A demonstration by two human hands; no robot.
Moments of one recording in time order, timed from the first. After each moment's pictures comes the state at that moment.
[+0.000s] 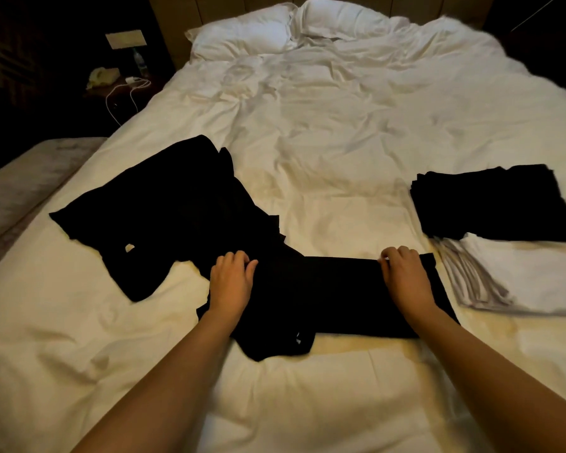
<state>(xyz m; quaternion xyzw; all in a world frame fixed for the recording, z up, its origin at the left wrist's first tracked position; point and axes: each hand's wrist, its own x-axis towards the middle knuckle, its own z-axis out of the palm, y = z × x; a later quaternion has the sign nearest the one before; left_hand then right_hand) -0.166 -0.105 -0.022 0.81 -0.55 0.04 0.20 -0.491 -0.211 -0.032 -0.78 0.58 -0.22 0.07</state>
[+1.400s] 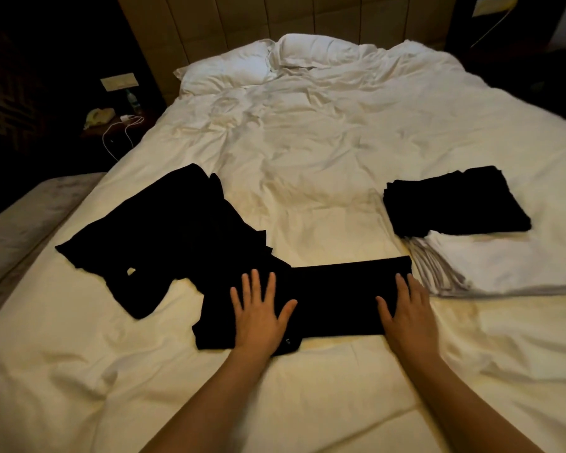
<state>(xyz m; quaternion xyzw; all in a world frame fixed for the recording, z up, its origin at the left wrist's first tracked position) -0.261 -0.058 -0.007 0.81 -0.59 -0.01 0.02 -0.532 -0.119 -0.038 -0.69 0.66 -0.27 0.10</state>
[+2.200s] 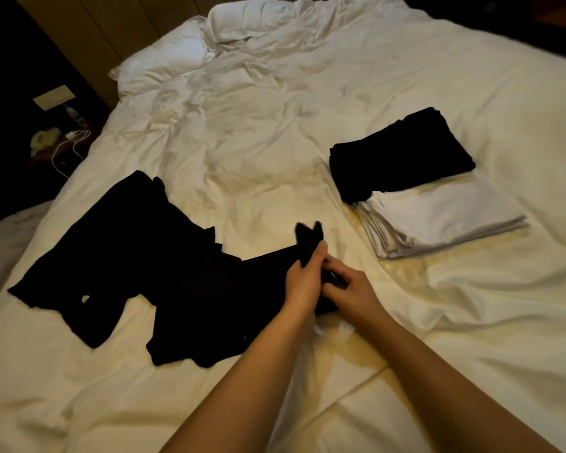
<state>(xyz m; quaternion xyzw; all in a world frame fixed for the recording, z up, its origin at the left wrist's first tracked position) -0.439 -0.120 0.031 0.69 -0.29 -0.49 0.44 -0.535 -0.111 -0.006 -0.54 0.41 -0.46 0.57</state>
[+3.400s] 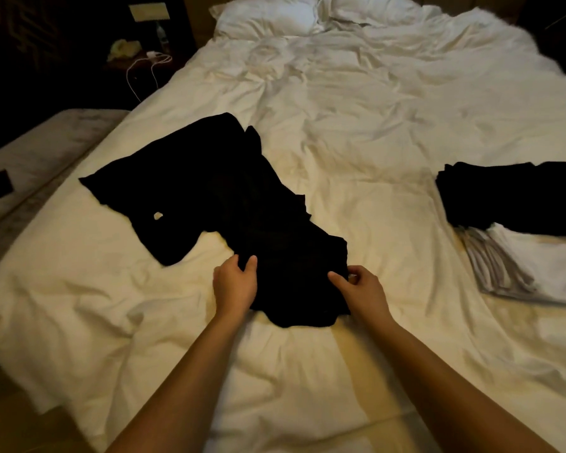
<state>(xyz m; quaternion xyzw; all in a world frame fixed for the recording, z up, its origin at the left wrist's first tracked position) -0.171 -0.027 0.007 0.85 -0.31 -0.18 0.38 -0.393 -0.096 -0.009 -0.61 0.57 -0.27 0.47</state>
